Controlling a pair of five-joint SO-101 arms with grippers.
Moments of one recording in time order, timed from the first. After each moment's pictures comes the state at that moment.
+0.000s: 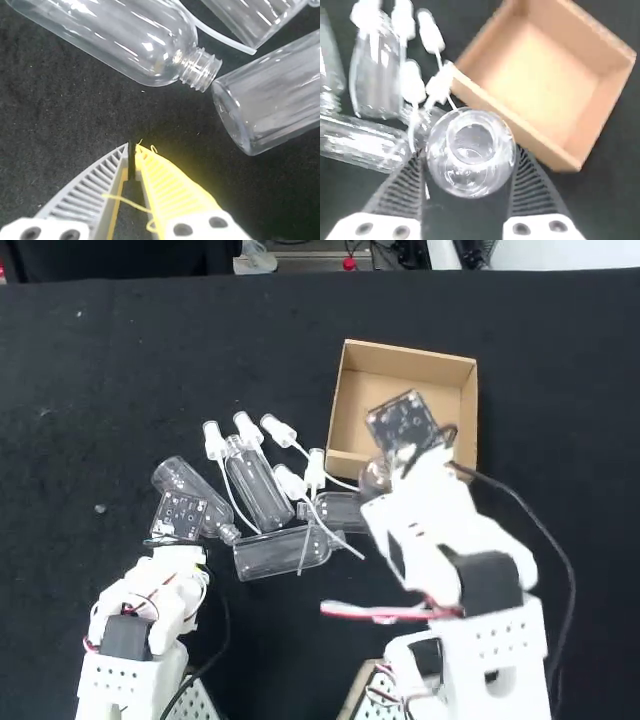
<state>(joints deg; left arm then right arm) 2.5 -104.2 96.1 72.7 -9.1 -12.6 -62.6 42.3 76.6 16.8</state>
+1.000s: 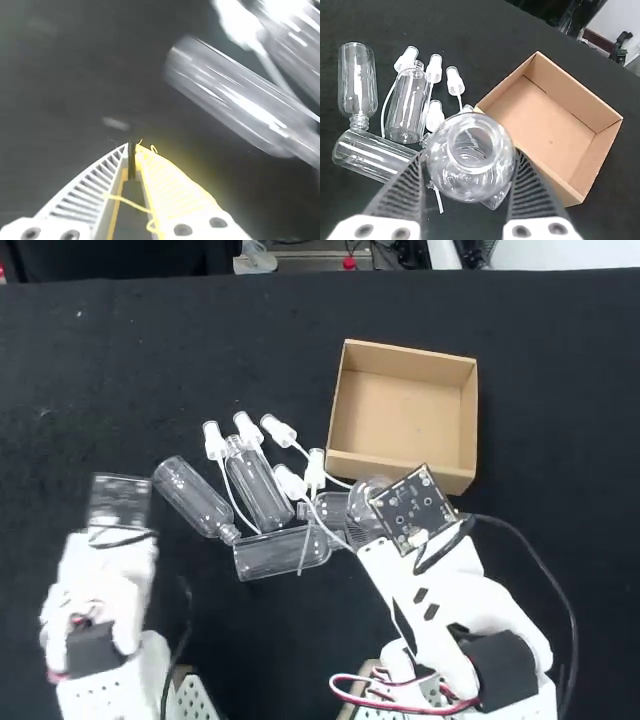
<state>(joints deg) -23.6 -104.3 81.2 66.0 -26.1 -17.1 -84.7 51.1 77.7 16.8</state>
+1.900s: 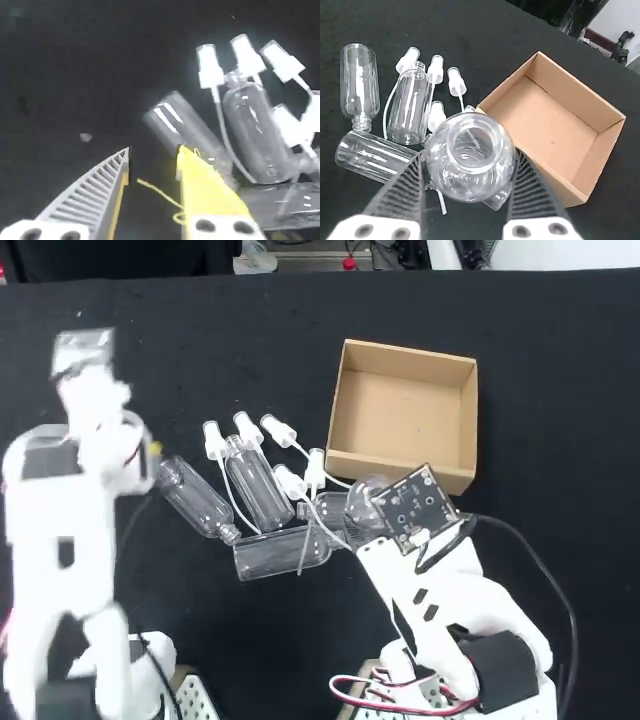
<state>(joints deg) -11.8 -26.4 17.4 79.3 -3.5 -17.5 -84.7 51.1 77.7 14.3</state>
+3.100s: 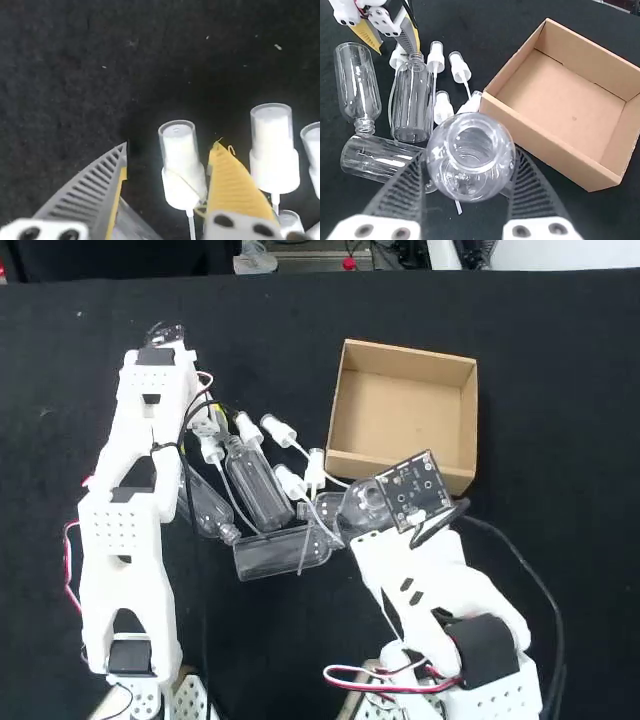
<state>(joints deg) -5.0 44.4 -34.9 82.8 11.6 -17.7 -84.4 58.9 73.9 7.3</state>
